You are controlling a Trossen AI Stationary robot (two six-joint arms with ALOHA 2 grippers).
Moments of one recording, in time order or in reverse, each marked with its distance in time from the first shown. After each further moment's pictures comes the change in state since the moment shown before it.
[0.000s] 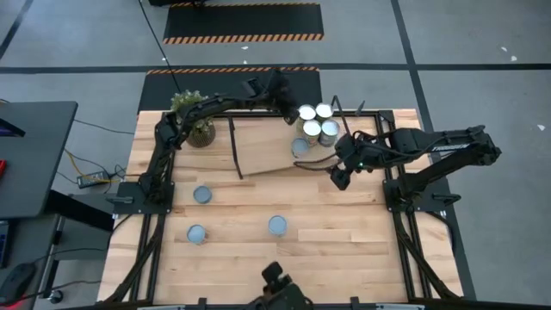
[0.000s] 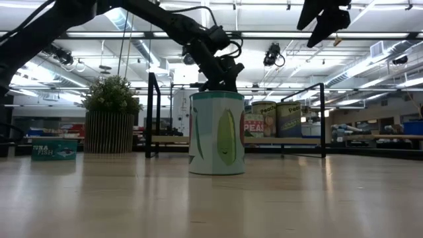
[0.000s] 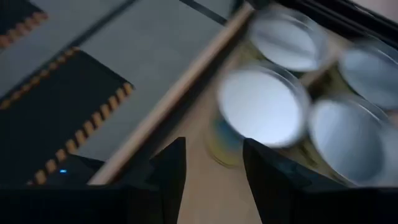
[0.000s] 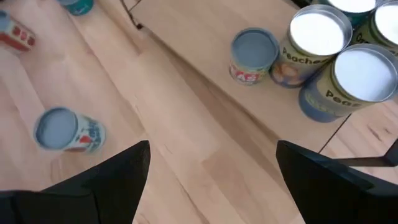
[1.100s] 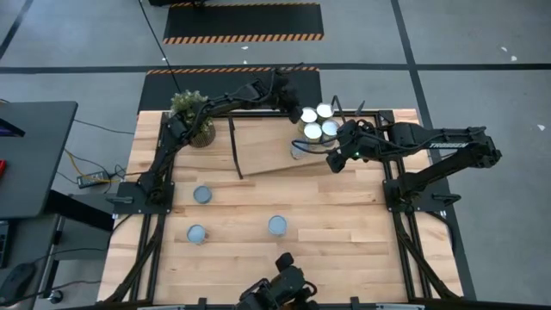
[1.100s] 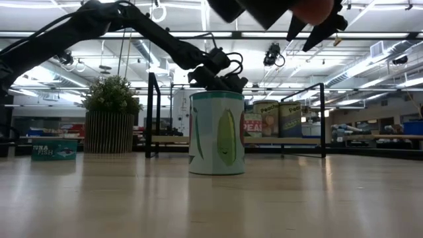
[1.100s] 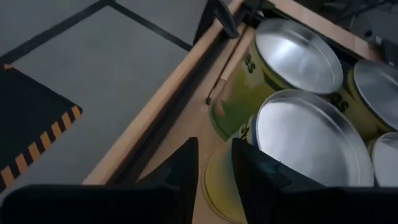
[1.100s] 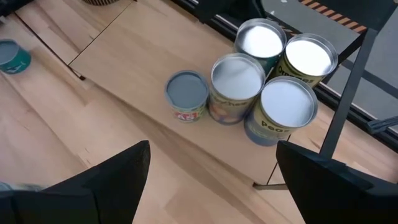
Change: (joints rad) left arm 0.065 0.151 -0.001 0.262 0.258 -0.005; right arm -0.096 0.002 0.000 0.019 0.173 0.031
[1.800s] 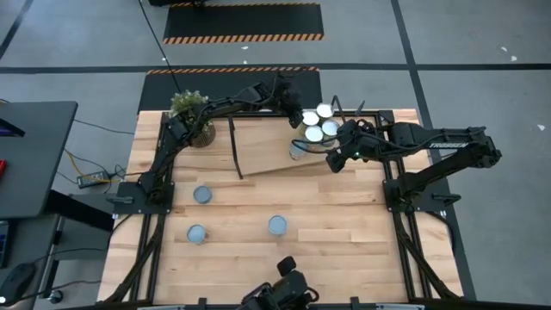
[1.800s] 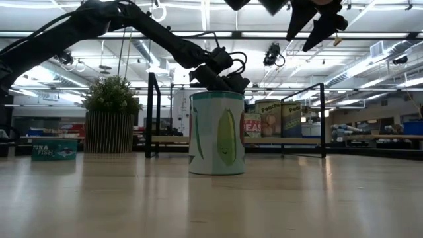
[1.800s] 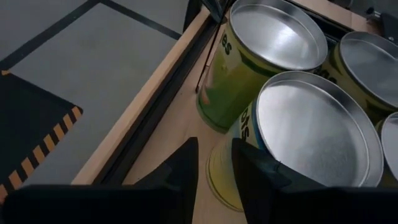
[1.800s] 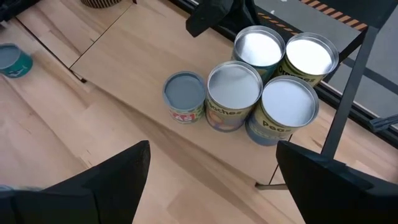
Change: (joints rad) left arm -0.026 0.000 0.000 -0.032 -0.009 0.064; right arm 0.000 0.000 0.000 0.004 0.000 0.016
